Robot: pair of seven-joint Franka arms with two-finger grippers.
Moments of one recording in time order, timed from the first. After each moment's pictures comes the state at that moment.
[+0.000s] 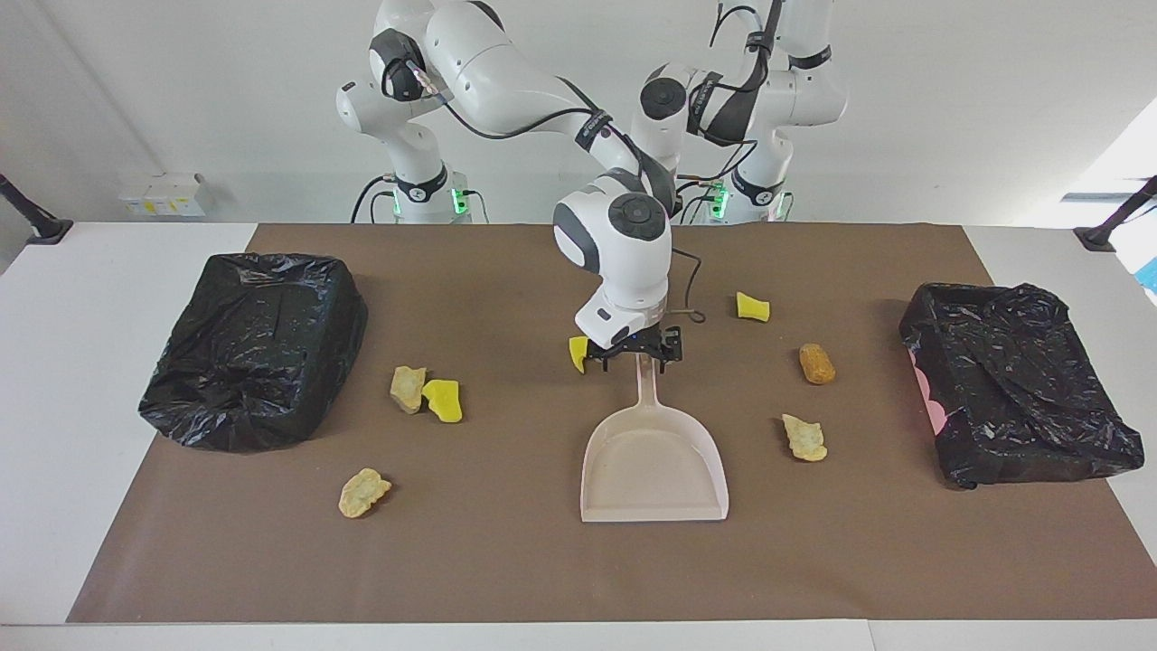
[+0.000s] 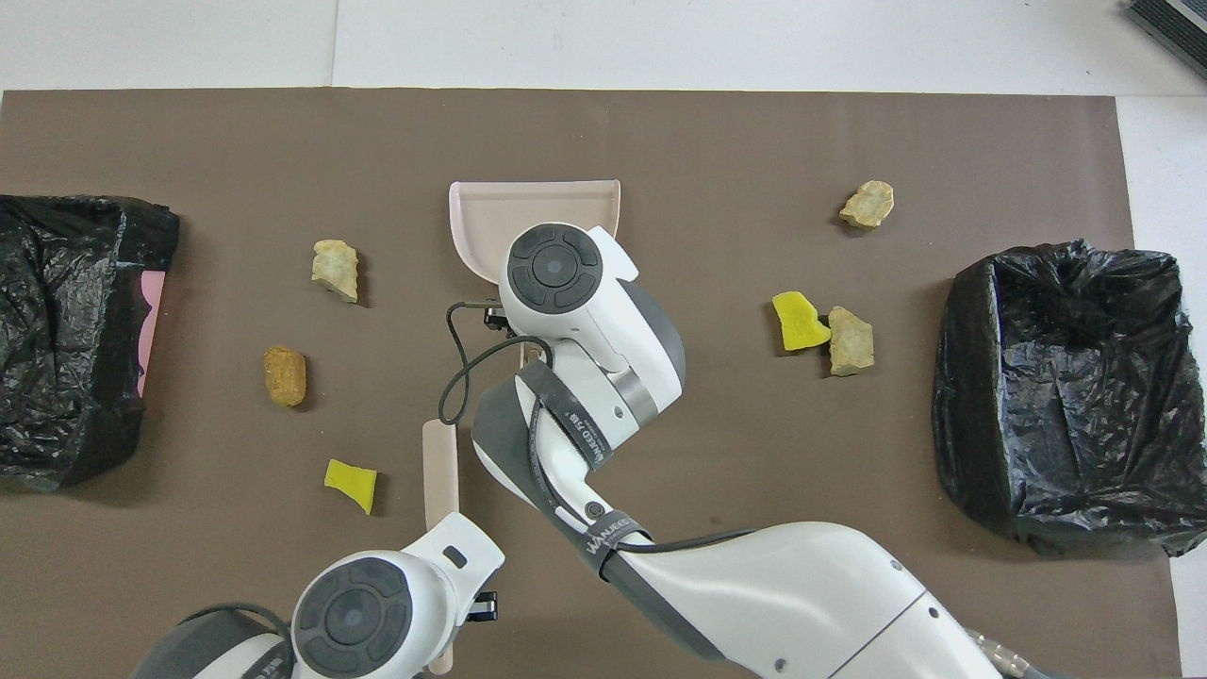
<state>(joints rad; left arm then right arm) -0.07 -0.47 -0.59 -2.52 -0.32 1.87 -0.47 0.61 0.66 0.03 -1.34 0.01 2.09 0.74</state>
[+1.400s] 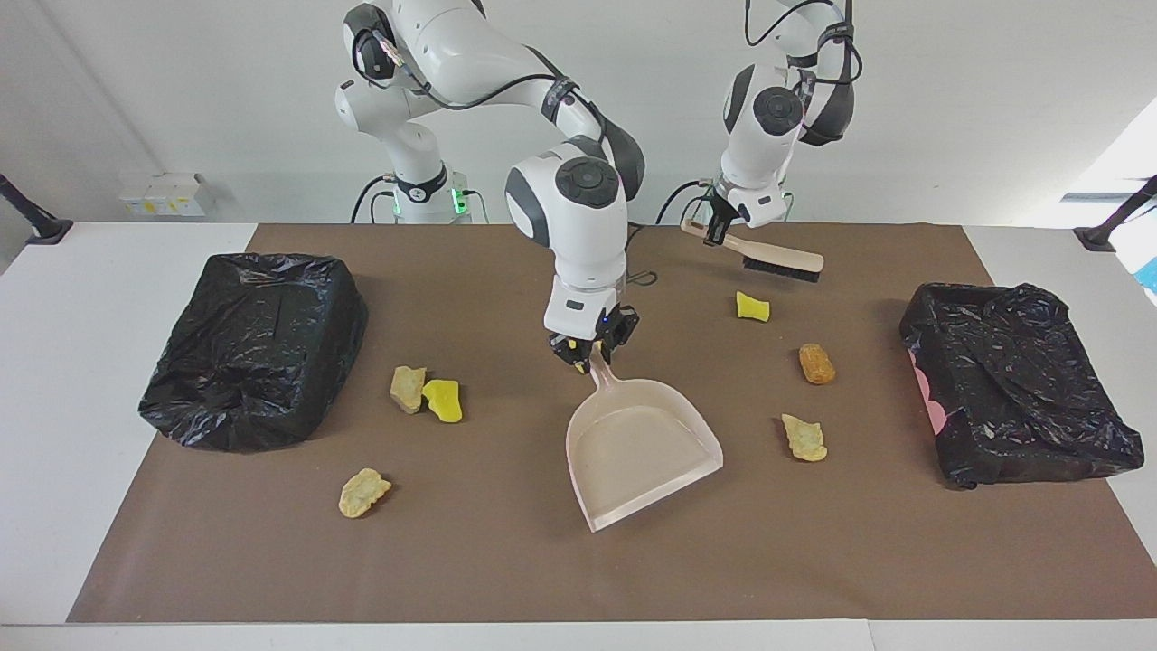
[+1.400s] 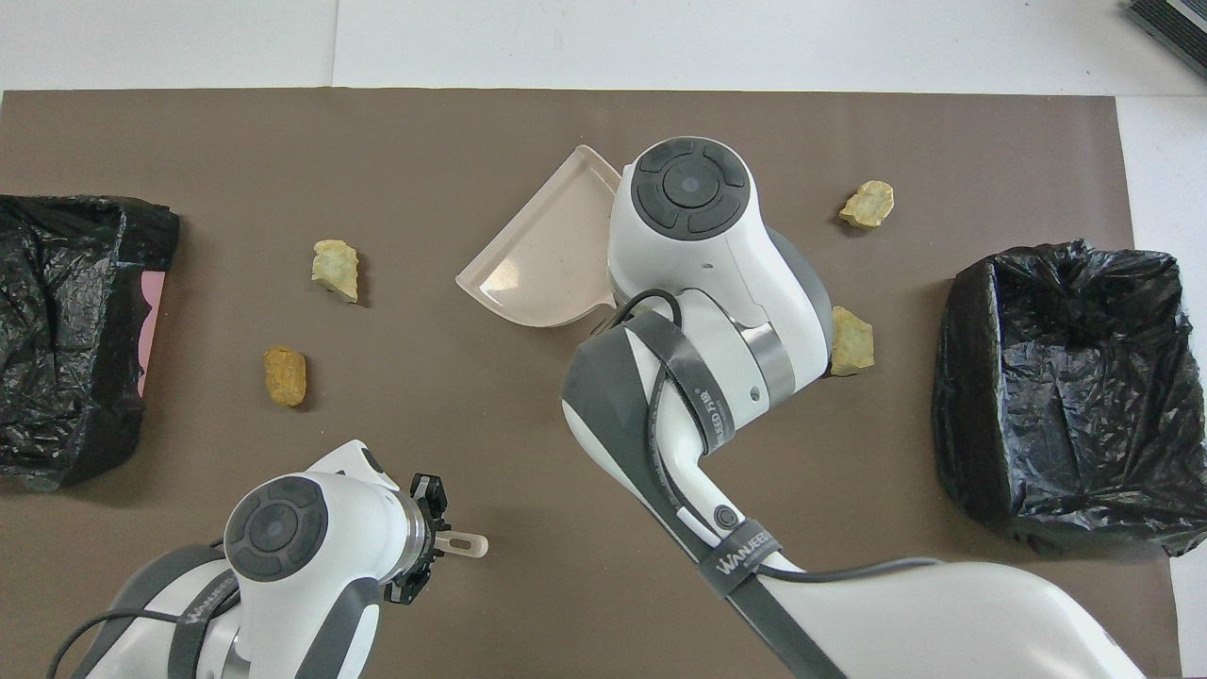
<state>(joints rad) -0.10 -0.27 -0.46 -2.54 -0.34 2.20 -1.67 0.50 0.45 0.02 -1.40 0.01 1.82 -0.29</state>
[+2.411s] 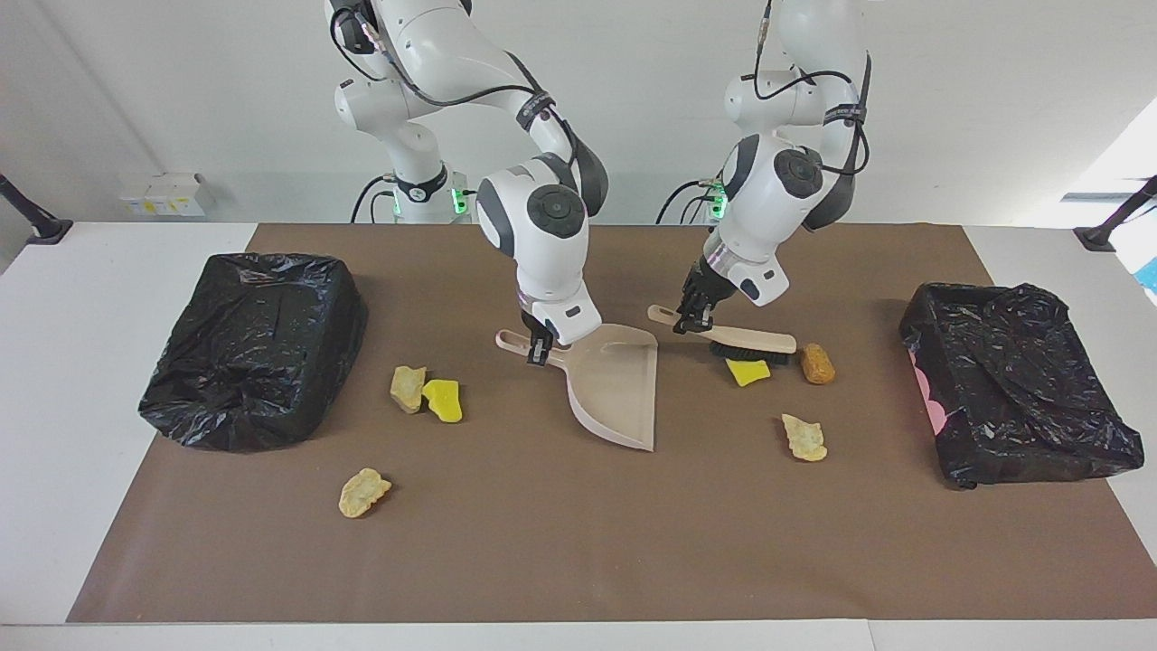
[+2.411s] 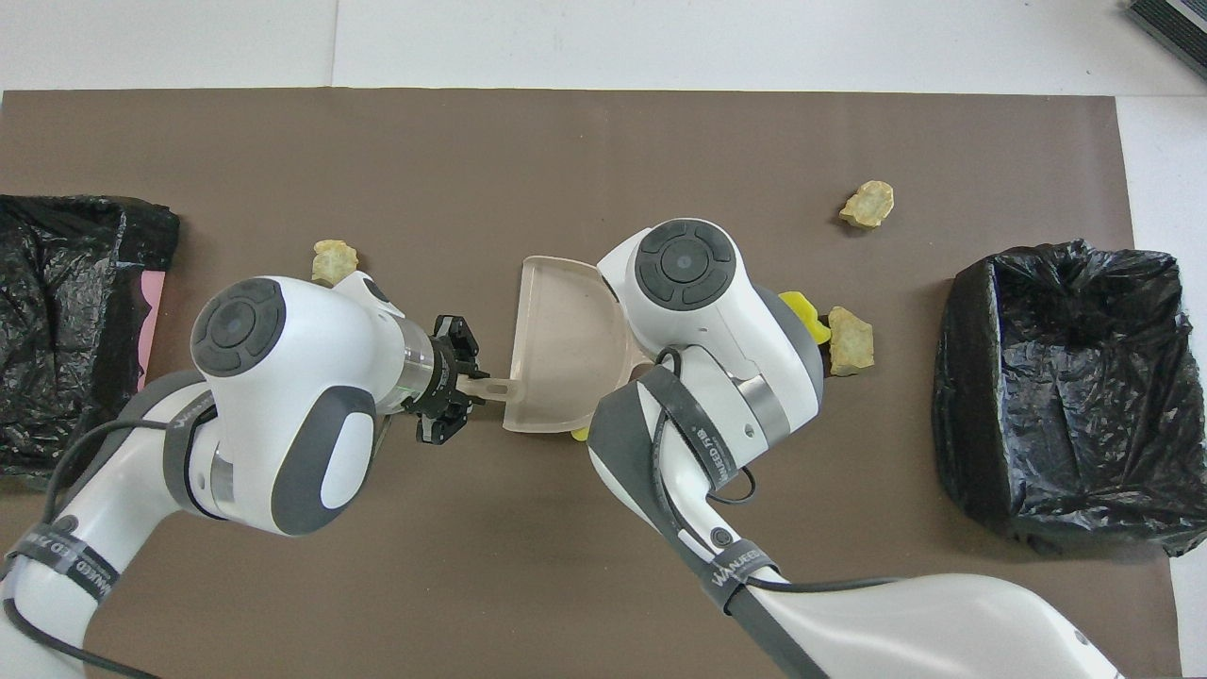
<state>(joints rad) -0.03 0.08 -0.43 -2.05 -0.29 2.19 -1.65 0.50 0.39 0.02 -1.66 -0.08 1.98 -0.86</state>
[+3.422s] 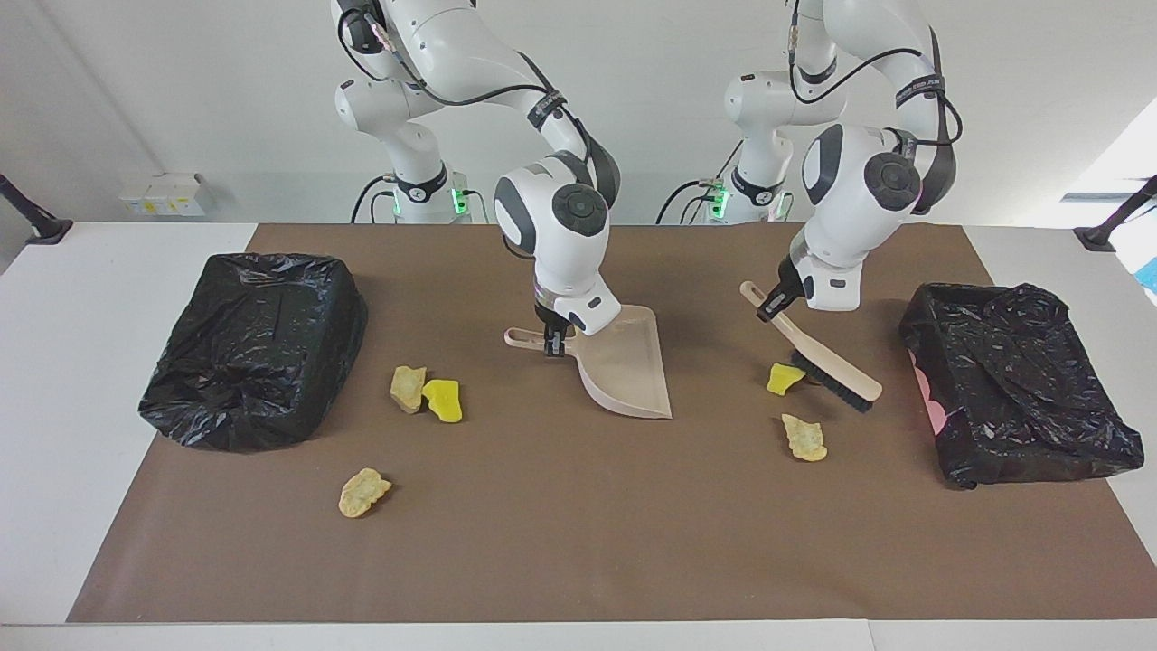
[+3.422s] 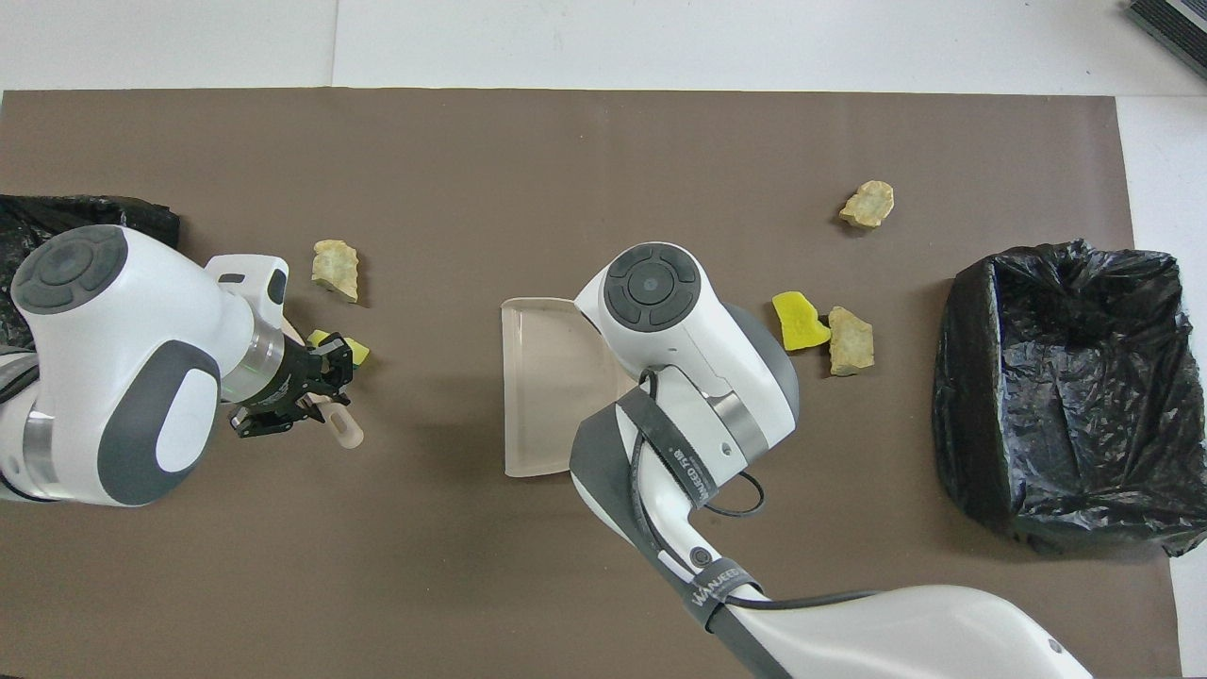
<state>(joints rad) -0.03 0.00 -0.19 -2.08 -0.13 1.91 -0.76 0.53 0.39 0.03 -1.69 -0.09 1.93 -0.96</state>
